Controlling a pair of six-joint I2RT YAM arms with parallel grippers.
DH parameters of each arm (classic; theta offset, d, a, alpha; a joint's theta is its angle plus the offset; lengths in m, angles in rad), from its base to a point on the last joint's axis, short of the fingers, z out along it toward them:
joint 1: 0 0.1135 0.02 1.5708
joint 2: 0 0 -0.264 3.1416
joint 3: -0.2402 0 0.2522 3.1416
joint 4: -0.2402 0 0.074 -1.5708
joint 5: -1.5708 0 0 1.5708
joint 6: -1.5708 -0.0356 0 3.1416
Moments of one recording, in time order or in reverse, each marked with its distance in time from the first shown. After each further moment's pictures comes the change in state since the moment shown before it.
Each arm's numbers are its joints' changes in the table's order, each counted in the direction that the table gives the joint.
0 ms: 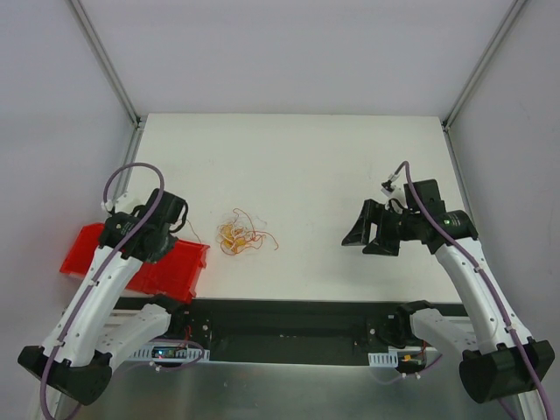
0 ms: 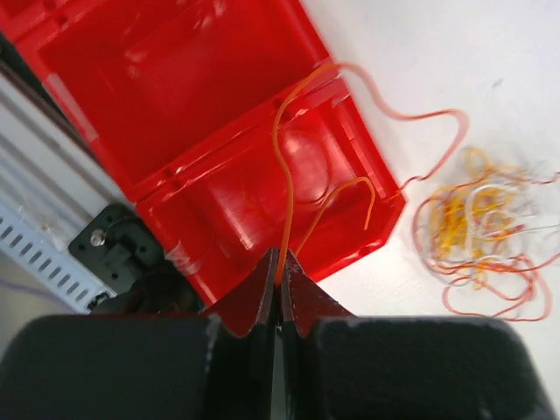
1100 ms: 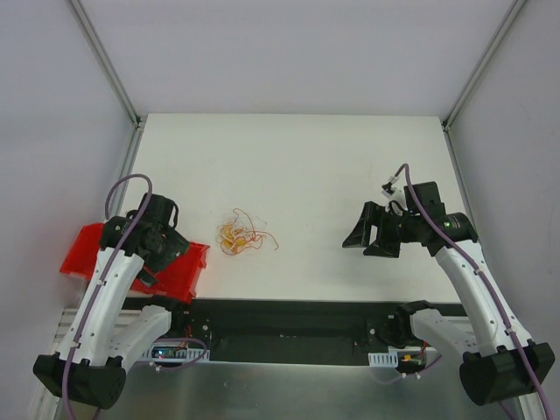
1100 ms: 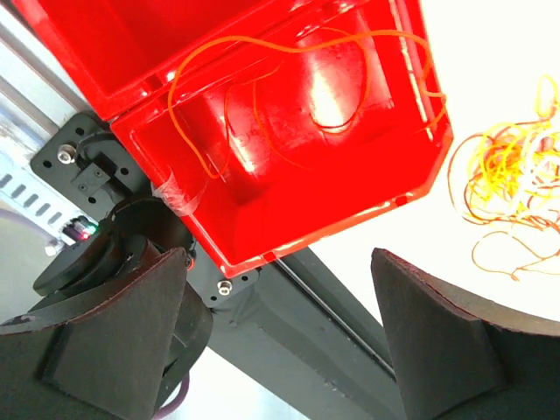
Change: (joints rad) left arm 0.201 0.043 0.158 -0.004 -0.303 -0.023; right arm 0.000 0.016 0.025 0.000 -0.011 0.006
